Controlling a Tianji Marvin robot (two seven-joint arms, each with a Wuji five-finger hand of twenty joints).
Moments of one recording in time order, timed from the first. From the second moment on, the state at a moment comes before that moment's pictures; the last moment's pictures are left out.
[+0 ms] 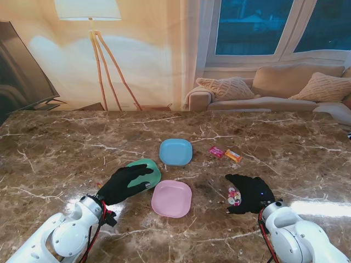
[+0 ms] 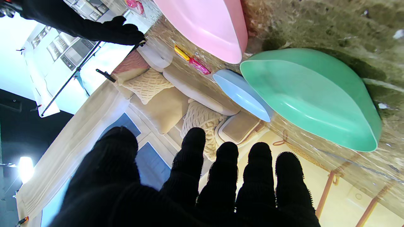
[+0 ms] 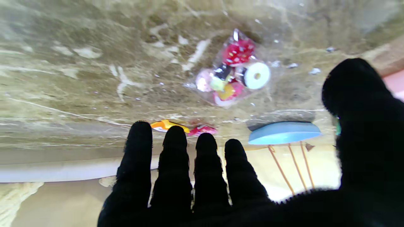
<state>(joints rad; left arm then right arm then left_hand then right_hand) 1.70 -1.10 -1.24 -1.57 0.56 -0.36 0.04 -1.87 -1.04 1.42 -1.75 -1.09 -0.04 0.12 0.66 -0.04 0.08 0.16 0.52 0.13 0.15 0.26 0.40 0.18 0.16 0.22 0.34 0.13 0.13 0.25 0.00 0.12 0.57 0.31 0.38 -0.61 0.64 -0.03 0.24 0.10 0.08 0.44 0.38 0.04 0.13 0.20 0.42 0.04 0.12 0.20 0.22 0.08 0.63 0.27</state>
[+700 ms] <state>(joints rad) 1.71 -1.10 -1.26 -1.58 0.56 -0.36 0.04 -1.77 -1.03 1.31 -1.60 -1.23 0.08 -0.02 0.66 -0.04 0.08 0.16 0.52 0.13 0.15 0.26 0.40 0.18 0.16 0.22 0.34 0.13 0.13 0.25 0.00 0.12 0.57 0.31 0.41 -0.76 0.76 -0.18 0.45 0.05 0.43 0.85 0.58 -0.01 0.60 0.66 0.75 0.03 0.67 0.62 0.57 0.04 1.07 0.46</state>
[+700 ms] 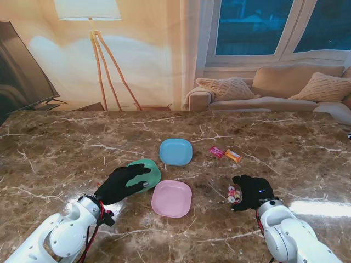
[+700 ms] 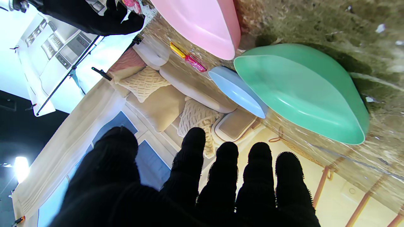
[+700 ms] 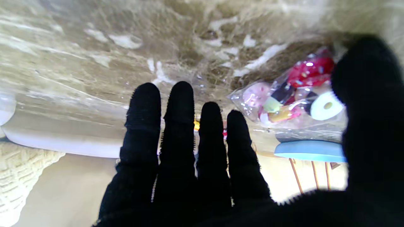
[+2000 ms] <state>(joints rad) 1.72 -1.10 -1.28 -1.59 0.57 -0.34 0.03 -1.68 -1.05 1.18 -1.73 -0.99 -0.09 -0.09 0.66 -0.04 0.08 0.15 0.52 0.13 0.15 0.26 0.40 0.18 0.16 0.22 0.34 0.13 0.13 0.25 0.00 0.12 0.57 0.31 0.62 -0.87 1.16 -0.30 0.79 -0.14 0.84 0.66 1.17 -0.06 0.57 0.86 1.20 0.00 0.85 0.73 0.94 0.07 1.37 0.47</state>
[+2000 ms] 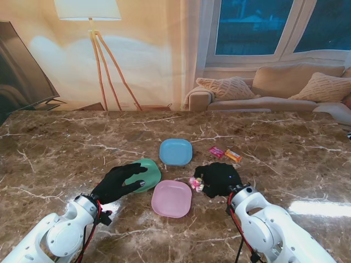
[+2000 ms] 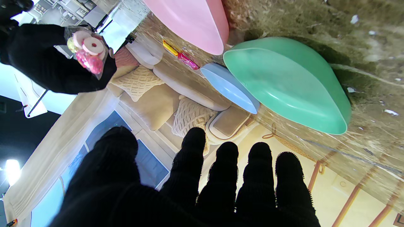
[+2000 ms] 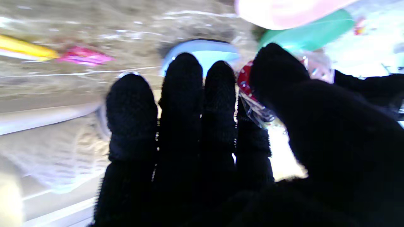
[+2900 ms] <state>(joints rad) 1.72 -1.10 -1.29 -1.59 0.58 -0.35 0.03 -1.47 -1.06 0.90 -1.56 -0.94 -0.12 0.00 0.66 -0.04 0.08 0.15 0.52 0.13 0.15 0.26 0.40 0.18 0.16 0.22 0.34 0.13 0.13 0.25 0.00 0.12 0.57 0.31 0.44 -0.80 1.13 -0.19 0.75 -0.10 0.61 0.76 0.92 -0.05 0.49 0.66 0.96 0.02 0.67 0.66 0.69 0.06 1.24 0.47</state>
